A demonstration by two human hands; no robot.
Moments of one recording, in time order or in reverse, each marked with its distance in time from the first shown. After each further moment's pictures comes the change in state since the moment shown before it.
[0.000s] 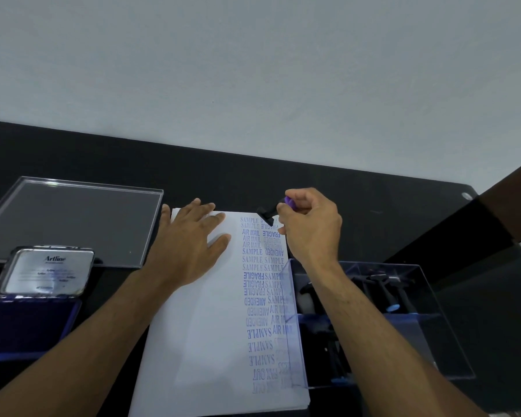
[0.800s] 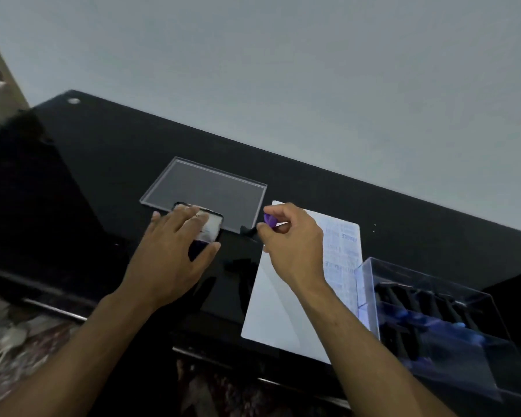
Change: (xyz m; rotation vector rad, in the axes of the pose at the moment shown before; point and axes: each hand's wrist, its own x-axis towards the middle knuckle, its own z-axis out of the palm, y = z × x) left_hand -0.184 -0.087 -0.094 -0.054 0.262 -0.213; right_hand -0.140 -0.091 0.082 0.006 -0.367 -0.183
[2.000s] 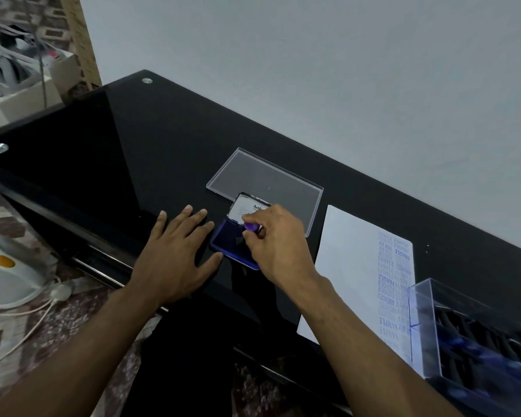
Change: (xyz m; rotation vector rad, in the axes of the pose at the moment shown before) left_hand -0.055 -0.094 -0.004 0.188 -0.087 -0.111; right_hand -0.031 -0.059 0.092 -0.438 -0.386 -0.344
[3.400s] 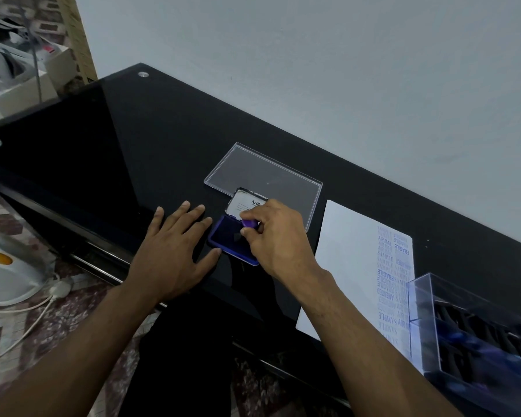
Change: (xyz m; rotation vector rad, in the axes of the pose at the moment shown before) left_hand 0.000 -0.001 0.004 0.016 0.017 0.002; right_hand 0.004 0.002 -0.004 -0.043 -0.040 -0.033
